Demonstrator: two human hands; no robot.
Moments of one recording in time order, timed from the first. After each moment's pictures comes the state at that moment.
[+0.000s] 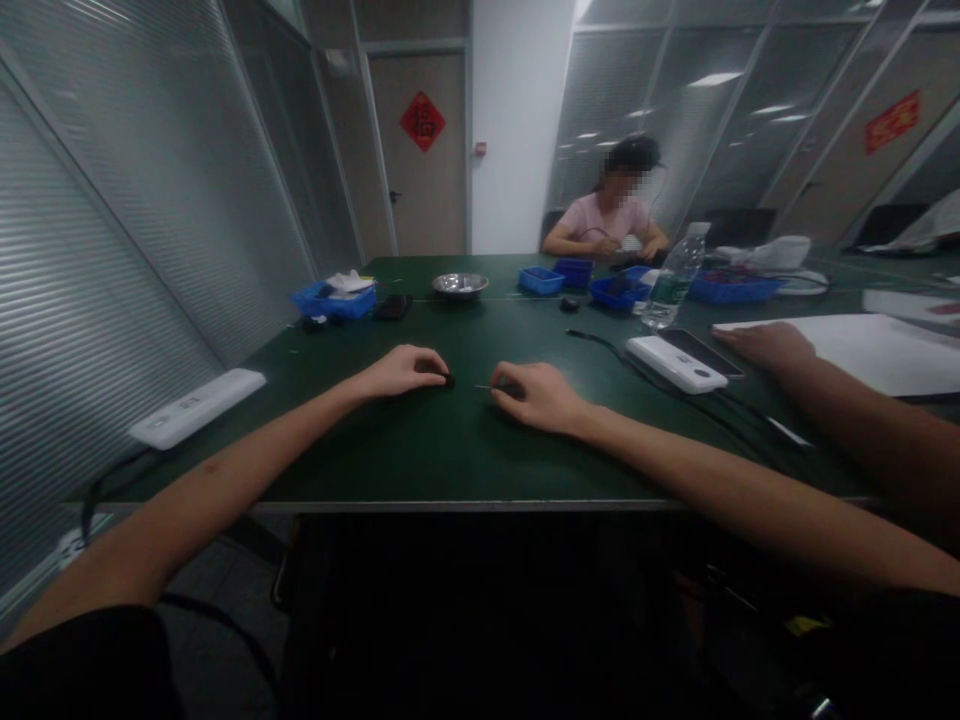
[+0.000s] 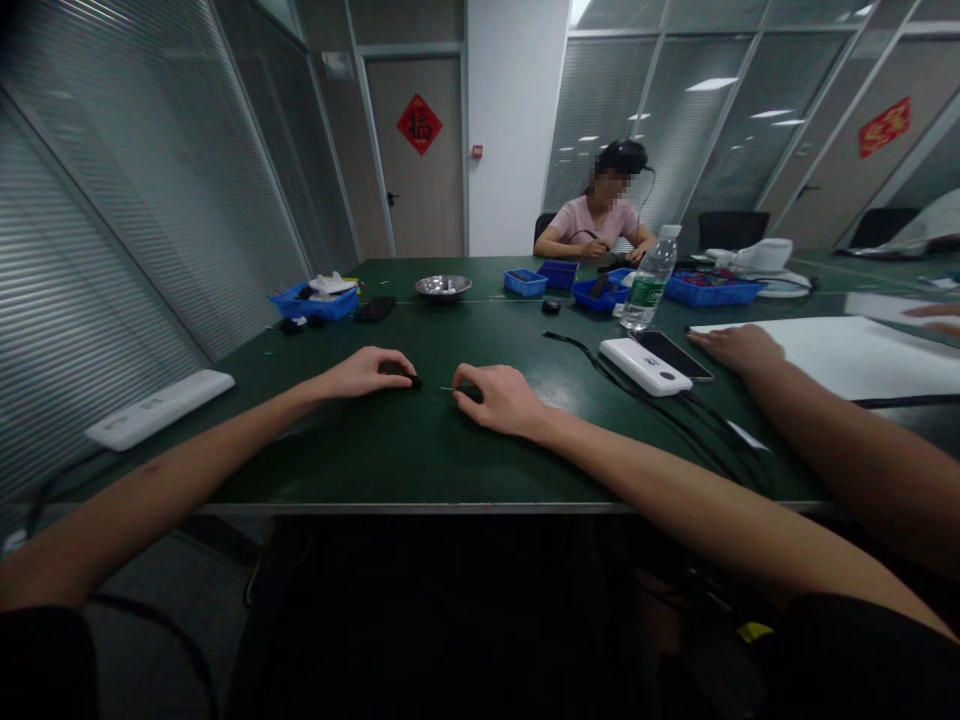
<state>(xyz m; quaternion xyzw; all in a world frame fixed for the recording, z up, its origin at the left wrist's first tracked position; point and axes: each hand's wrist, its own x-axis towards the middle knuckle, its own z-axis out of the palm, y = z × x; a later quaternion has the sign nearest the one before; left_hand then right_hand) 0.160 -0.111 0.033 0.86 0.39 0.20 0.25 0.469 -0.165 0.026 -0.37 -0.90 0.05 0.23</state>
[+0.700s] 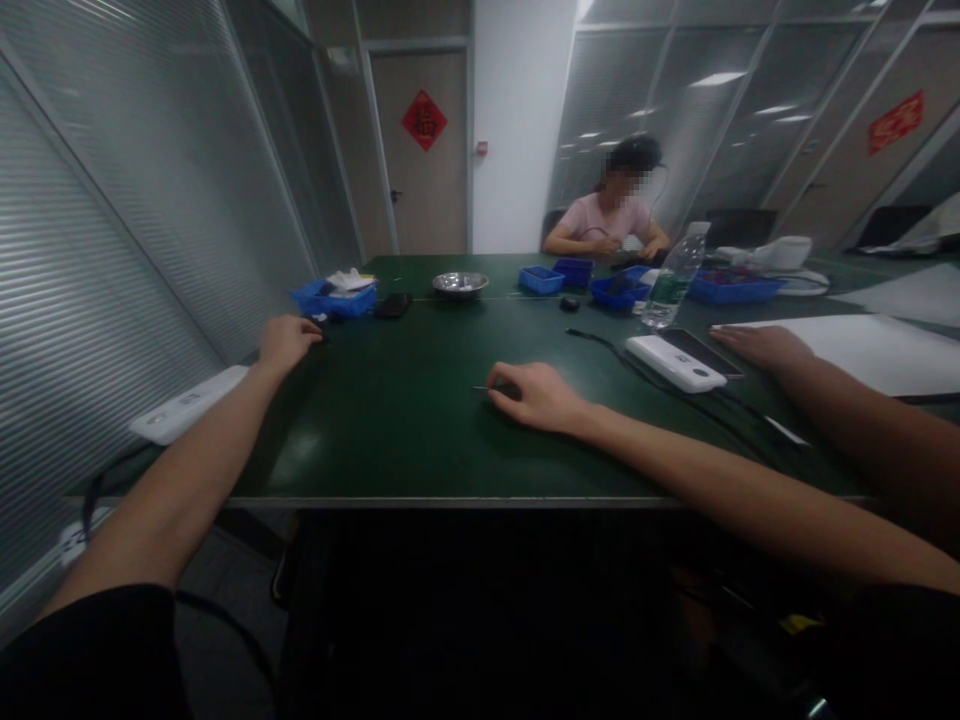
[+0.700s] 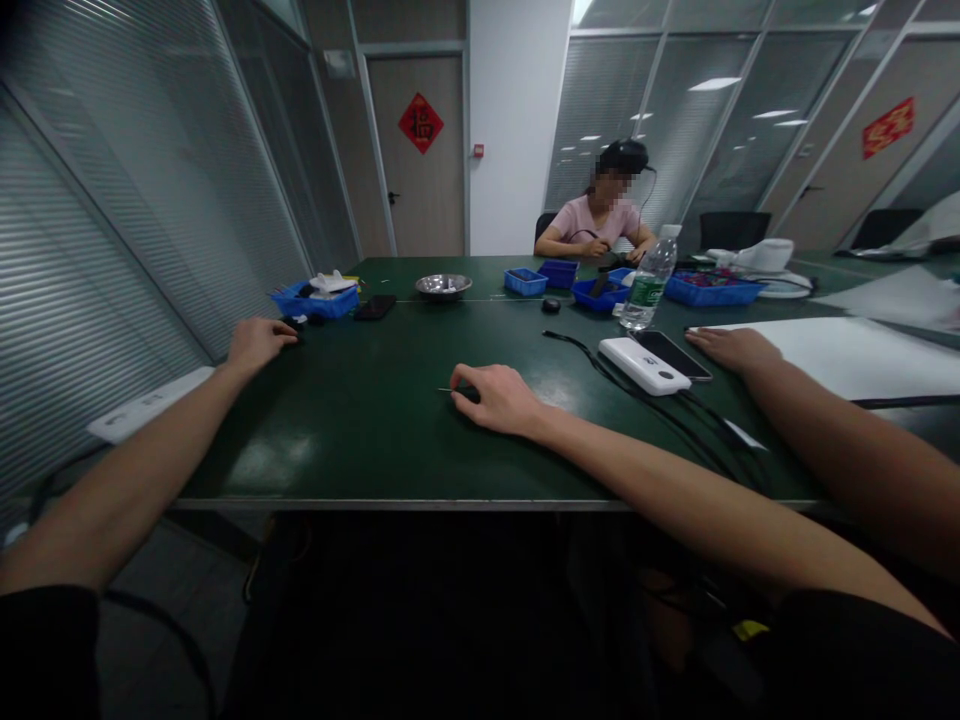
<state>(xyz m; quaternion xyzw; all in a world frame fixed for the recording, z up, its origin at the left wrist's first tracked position) -0.033 -0.064 0.030 0.66 0.72 0.22 -0.06 0.470 -0.166 0.027 -0.36 -0.91 0.05 0.21</state>
